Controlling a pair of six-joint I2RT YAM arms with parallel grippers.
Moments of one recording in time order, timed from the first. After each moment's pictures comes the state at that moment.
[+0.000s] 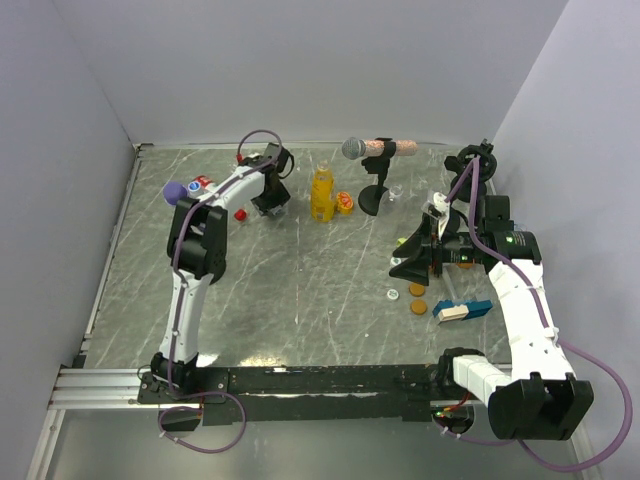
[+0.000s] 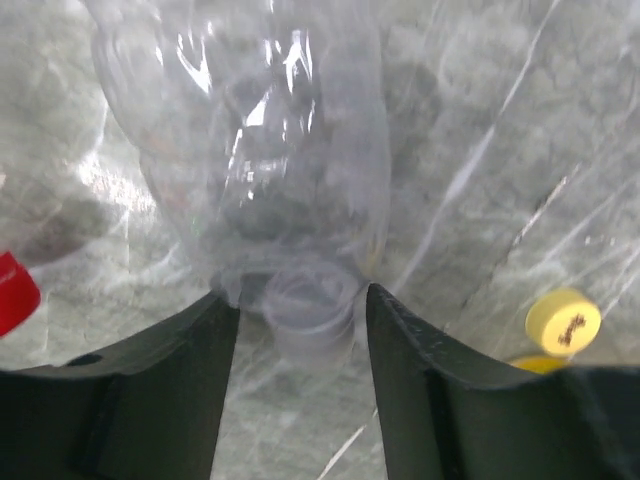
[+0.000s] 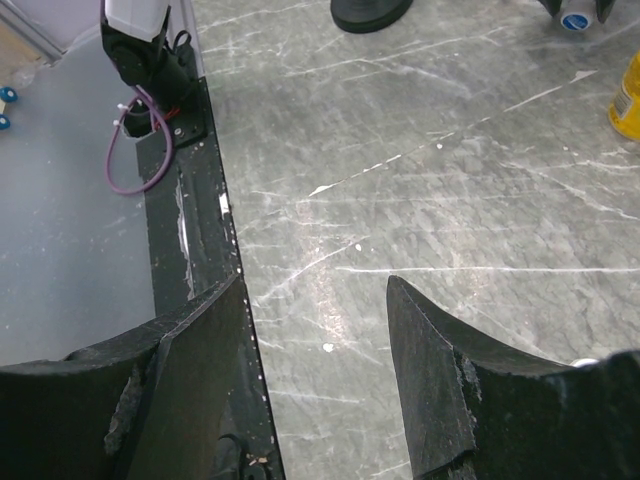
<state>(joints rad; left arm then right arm) -0.39 2.32 1.94 -0.75 -0.28 -0.95 -0.05 1.04 1.06 -1.05 -1.24 -0.71</state>
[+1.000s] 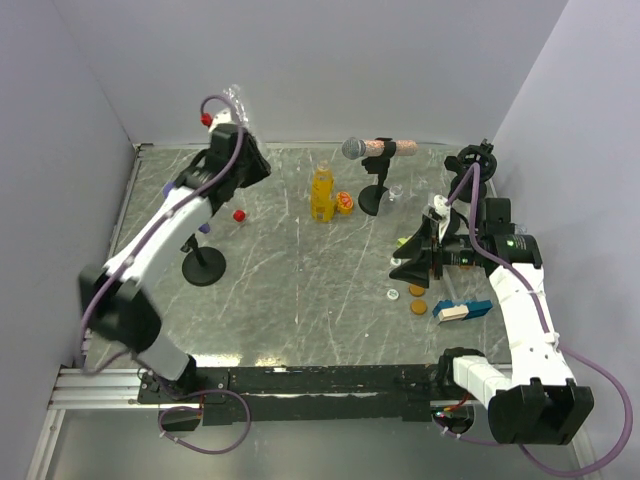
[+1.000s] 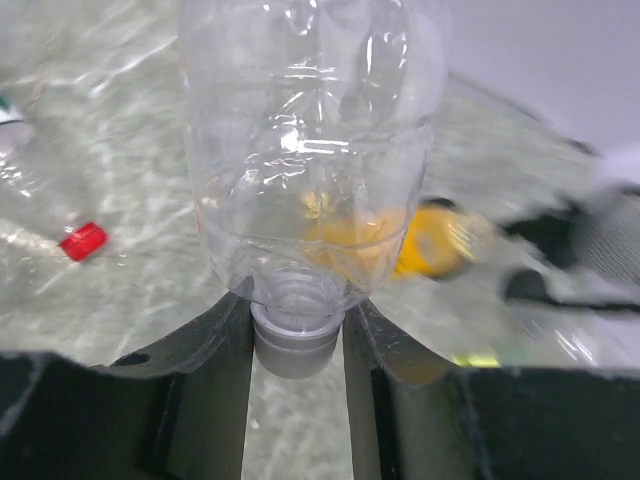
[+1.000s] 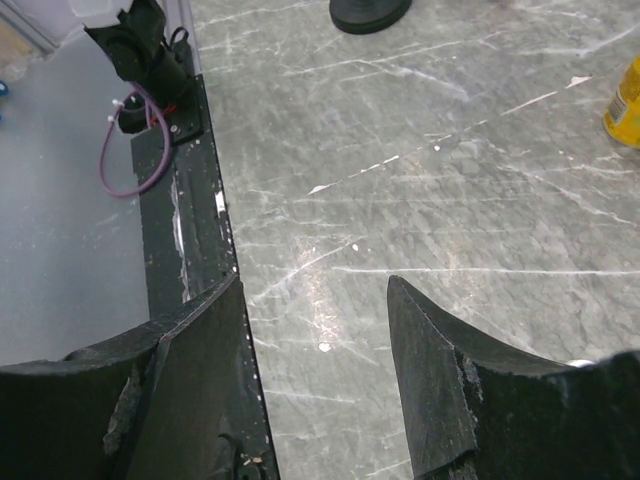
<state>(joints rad) -0.41 1.62 1.54 -0.47 -0.22 -0.71 -0.05 1.02 1.05 -1.05 -1.24 -0.72</state>
